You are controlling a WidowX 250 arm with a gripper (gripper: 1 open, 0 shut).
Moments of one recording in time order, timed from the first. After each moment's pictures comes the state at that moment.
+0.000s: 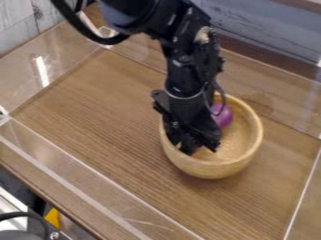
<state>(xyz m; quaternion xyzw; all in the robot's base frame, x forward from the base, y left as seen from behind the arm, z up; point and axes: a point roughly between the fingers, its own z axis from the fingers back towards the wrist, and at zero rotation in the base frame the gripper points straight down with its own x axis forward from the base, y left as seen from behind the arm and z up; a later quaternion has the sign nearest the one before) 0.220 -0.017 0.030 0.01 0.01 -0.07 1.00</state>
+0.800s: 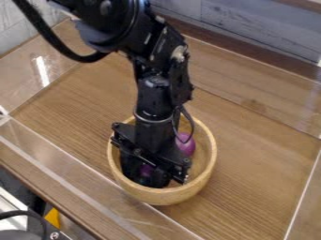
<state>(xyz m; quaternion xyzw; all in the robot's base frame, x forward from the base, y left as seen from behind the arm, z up) 0.169 -0.018 0.030 0.01 0.12 -0.01 0.99</state>
